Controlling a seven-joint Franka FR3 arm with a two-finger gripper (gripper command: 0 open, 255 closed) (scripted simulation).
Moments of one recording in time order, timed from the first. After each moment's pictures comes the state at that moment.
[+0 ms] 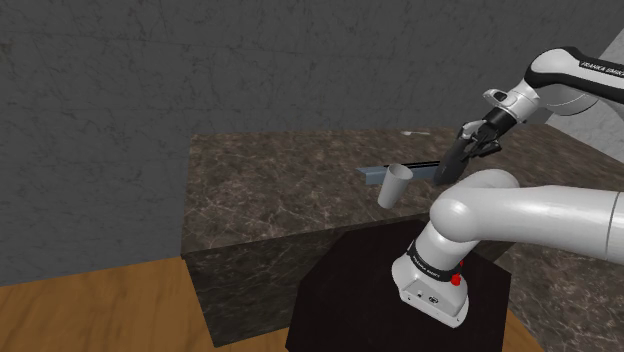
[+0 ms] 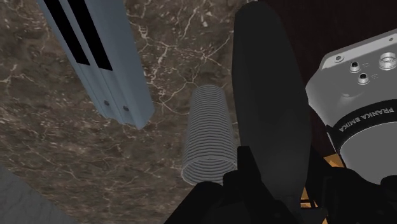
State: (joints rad) arm -0.27 -1.03 -1.07 -2.46 -0.35 1.55 -1.89
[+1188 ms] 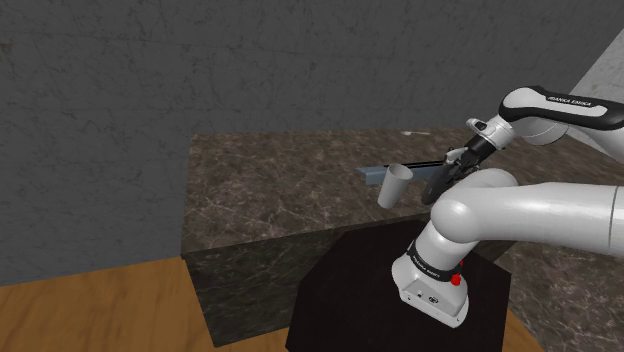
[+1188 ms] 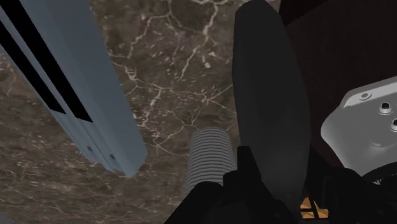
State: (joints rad) arm -0.24 -0.99 -1.28 -2.59 -0.48 1.75 -1.94
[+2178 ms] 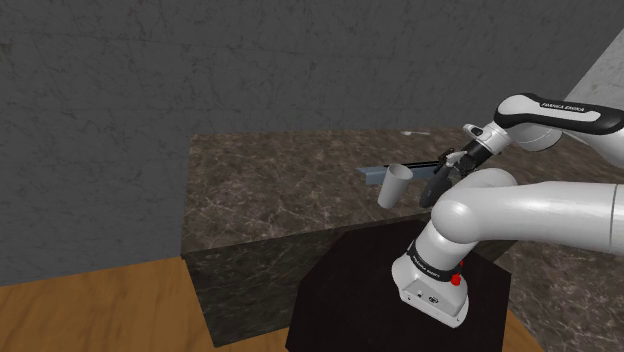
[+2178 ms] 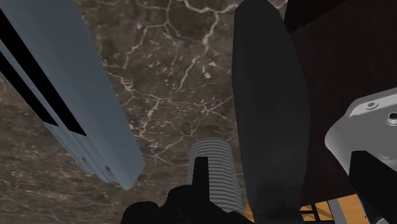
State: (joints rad) arm -0.23 -0.98 -1.33 -2.61 -0.51 1.80 -1.95
